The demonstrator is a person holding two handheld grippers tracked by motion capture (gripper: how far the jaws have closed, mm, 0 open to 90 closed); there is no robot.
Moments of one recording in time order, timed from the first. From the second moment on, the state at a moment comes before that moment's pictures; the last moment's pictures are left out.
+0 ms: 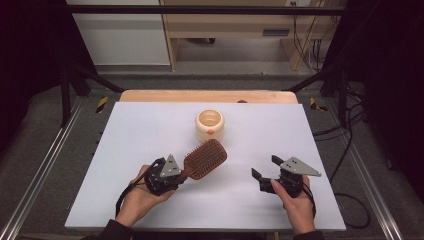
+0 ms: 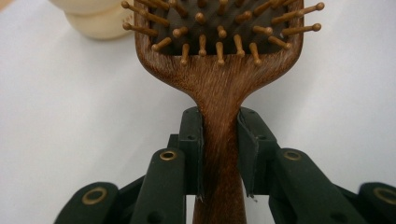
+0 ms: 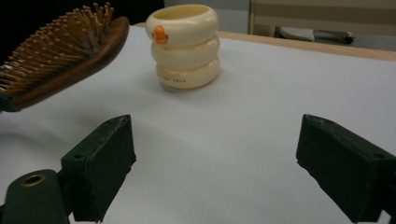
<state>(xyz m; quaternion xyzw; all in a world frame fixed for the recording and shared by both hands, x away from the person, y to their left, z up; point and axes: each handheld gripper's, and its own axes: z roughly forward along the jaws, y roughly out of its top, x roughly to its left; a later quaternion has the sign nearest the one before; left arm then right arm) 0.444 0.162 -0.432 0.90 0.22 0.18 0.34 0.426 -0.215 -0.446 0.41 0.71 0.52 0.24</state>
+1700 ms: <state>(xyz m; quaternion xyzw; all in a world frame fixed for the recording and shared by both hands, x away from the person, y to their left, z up) 0.428 0.167 -0.431 0.82 0.23 0.26 0.46 0.437 -0.107 -0.417 0.38 0.65 0.65 0.08</state>
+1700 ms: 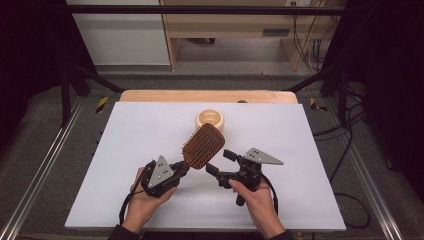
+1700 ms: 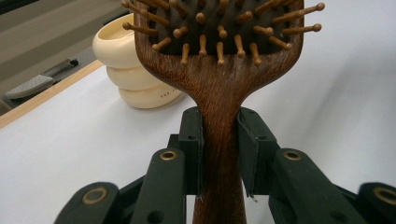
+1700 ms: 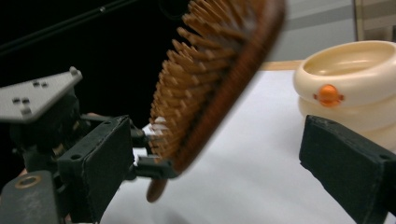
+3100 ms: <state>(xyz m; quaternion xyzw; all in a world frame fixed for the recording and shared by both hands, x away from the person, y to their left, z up) 0.422 0.155 -0.439 0.82 0.21 0.27 0.46 0.462 -0.106 -0.404 0.41 0.61 0.68 0.03</state>
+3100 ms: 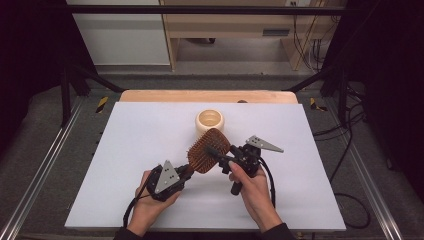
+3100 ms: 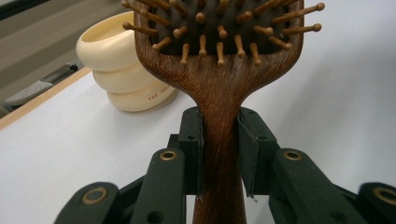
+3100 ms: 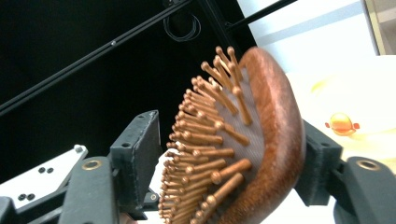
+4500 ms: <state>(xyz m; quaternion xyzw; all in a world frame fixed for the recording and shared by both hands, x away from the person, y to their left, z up) 0.429 0.167 -0.432 0.77 0.28 0.24 0.53 0.462 -0.108 -0.392 0.43 0.55 0.72 0.02</state>
